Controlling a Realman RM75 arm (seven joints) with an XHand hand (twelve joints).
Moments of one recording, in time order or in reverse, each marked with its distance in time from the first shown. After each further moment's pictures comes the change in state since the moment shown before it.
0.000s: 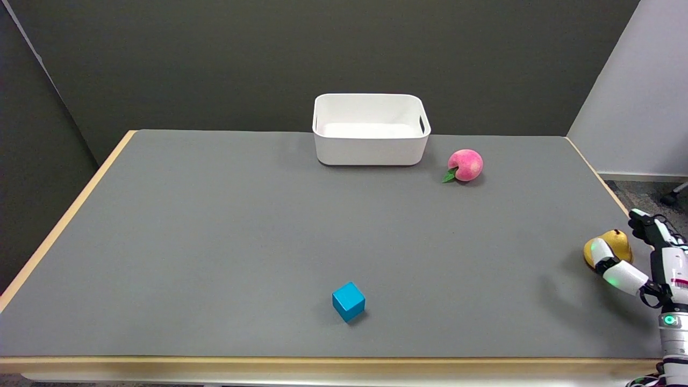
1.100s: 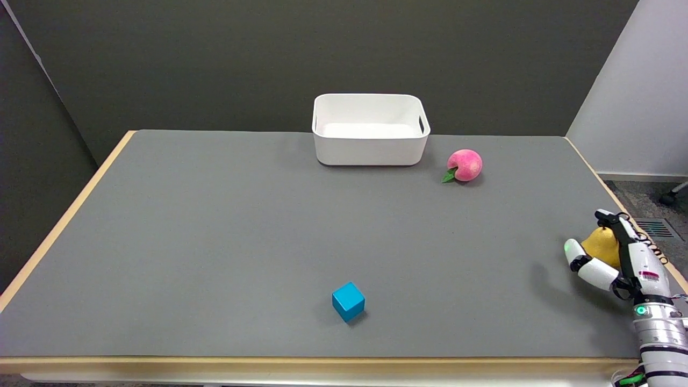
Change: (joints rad) arm 0.076 0.000 -0.062 -0.046 -0.044 -0.104 0.003
